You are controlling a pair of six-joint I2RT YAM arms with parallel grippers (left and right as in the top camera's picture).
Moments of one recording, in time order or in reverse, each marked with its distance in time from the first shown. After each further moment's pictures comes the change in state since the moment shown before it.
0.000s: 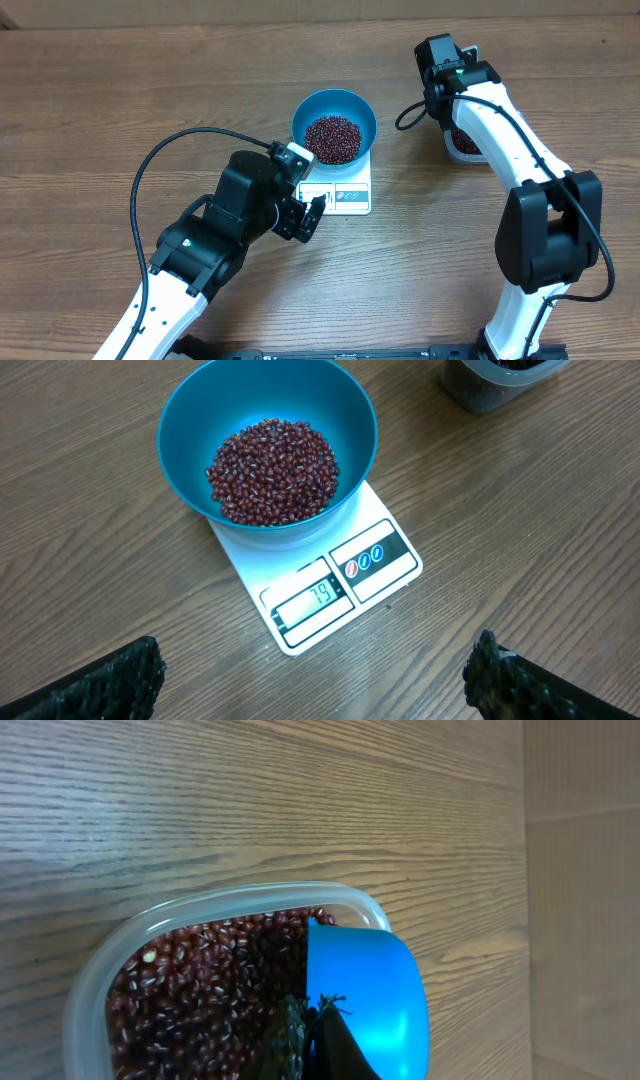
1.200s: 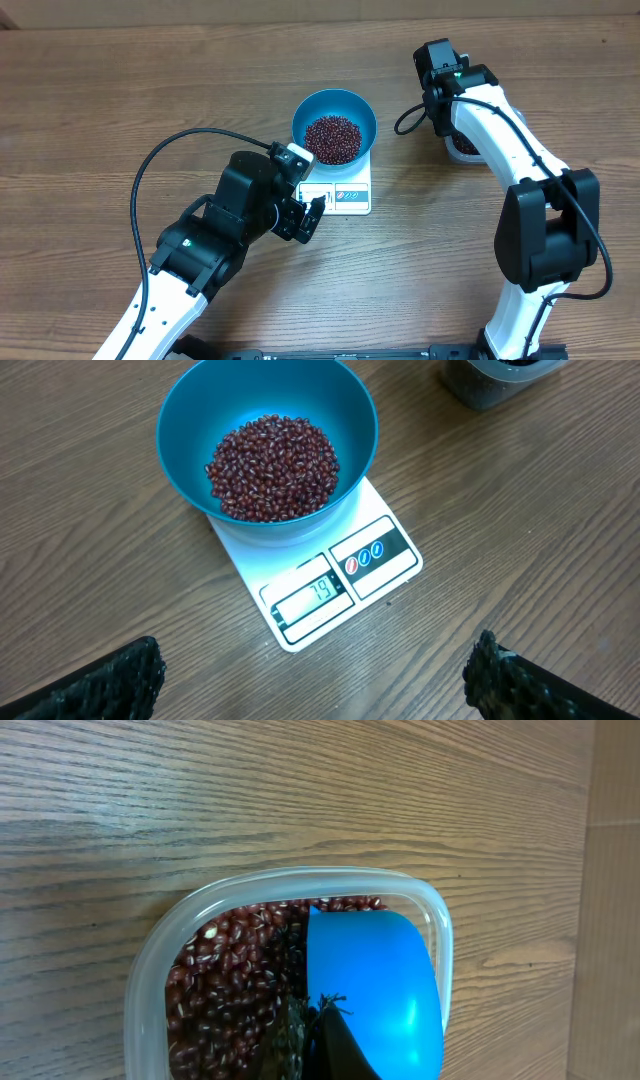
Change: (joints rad) left arm 0.000 0.000 0.000 -0.008 0.000 0.000; right arm 0.000 0.006 -0.026 0.007 -0.107 -0.031
